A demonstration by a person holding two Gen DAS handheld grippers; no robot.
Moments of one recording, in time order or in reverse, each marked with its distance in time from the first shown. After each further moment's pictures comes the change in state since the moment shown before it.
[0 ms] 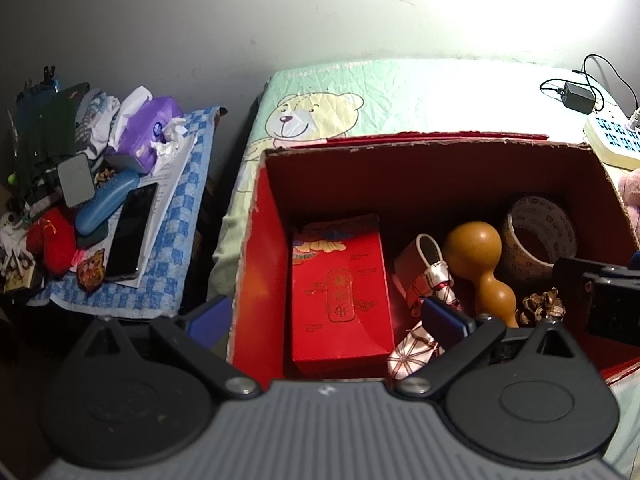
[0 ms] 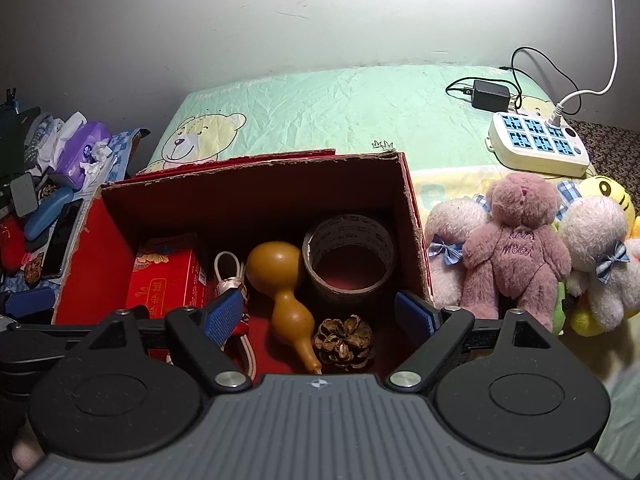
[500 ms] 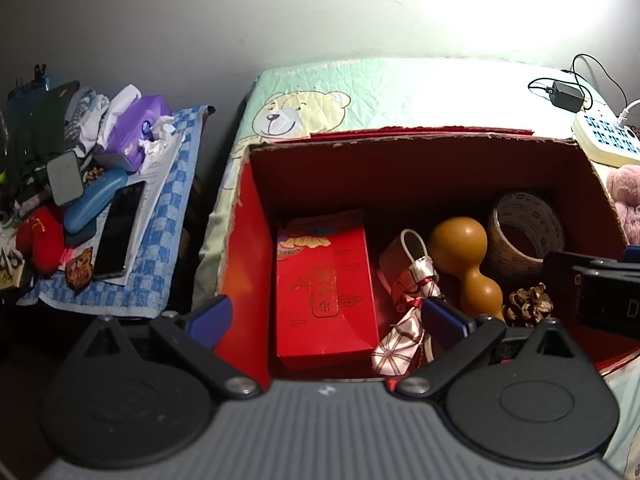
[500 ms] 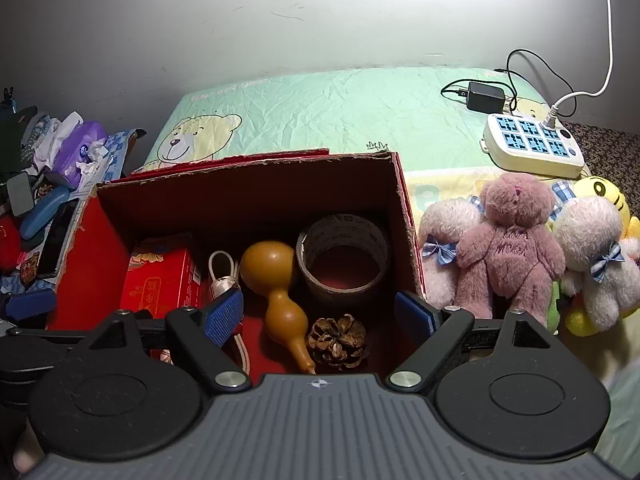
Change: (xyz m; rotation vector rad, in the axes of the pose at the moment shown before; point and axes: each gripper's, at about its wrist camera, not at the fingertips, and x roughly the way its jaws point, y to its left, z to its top) left arm -0.001 -0.006 -0.004 0.006 -0.006 -0.033; right arm -0.001 -0.001 -0.002 -0.001 -0.009 -0.012
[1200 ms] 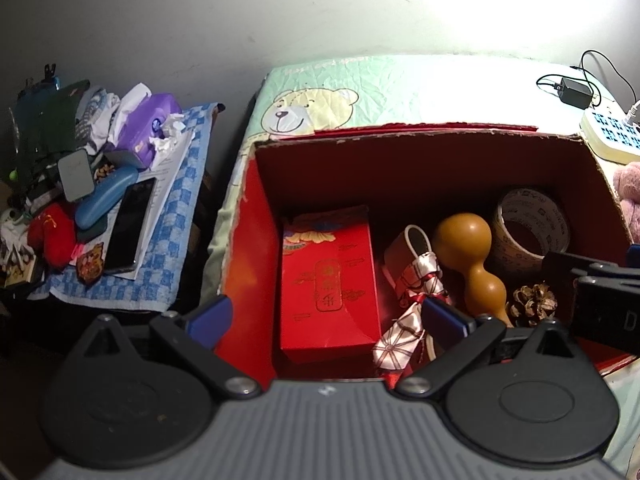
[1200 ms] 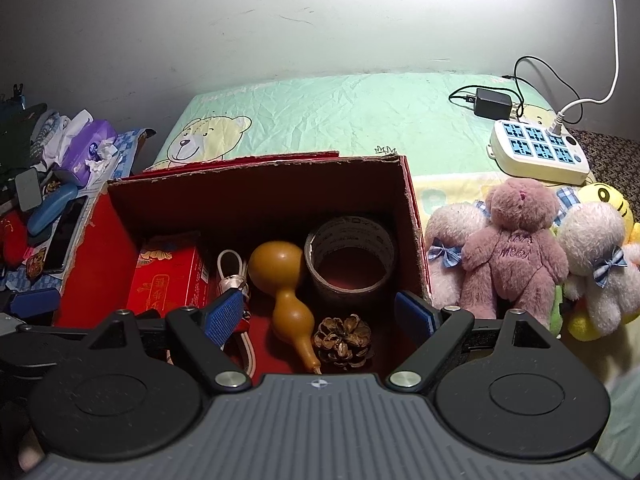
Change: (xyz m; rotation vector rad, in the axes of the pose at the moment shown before) left arm -0.003 -0.005 -0.001 -0.005 0.015 0.042; right arm -0.006 0.003 -0.003 -0.018 -0.015 0.026
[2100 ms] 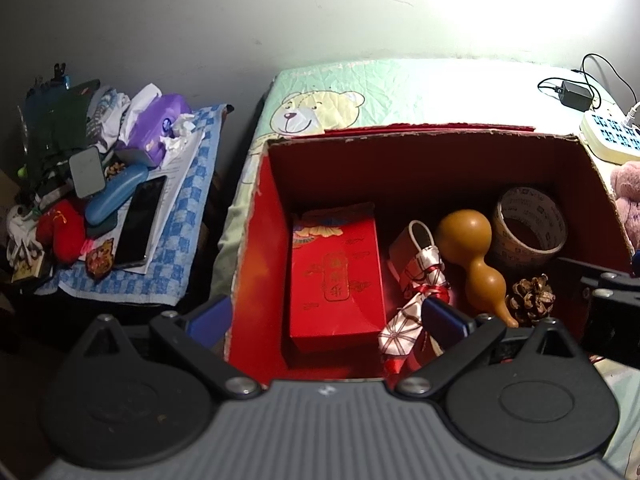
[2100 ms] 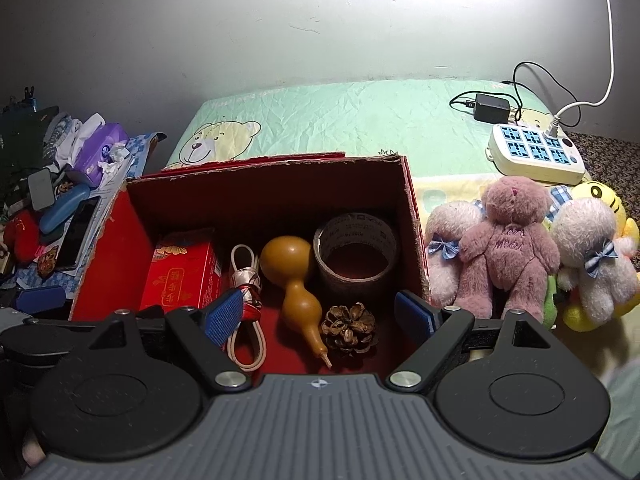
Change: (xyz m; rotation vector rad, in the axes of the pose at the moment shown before) left arm -0.016 0.003 -0.009 -0.008 -0.013 0.013; right arm -0.025 0.004 -0.011 -0.006 -0.028 0.015
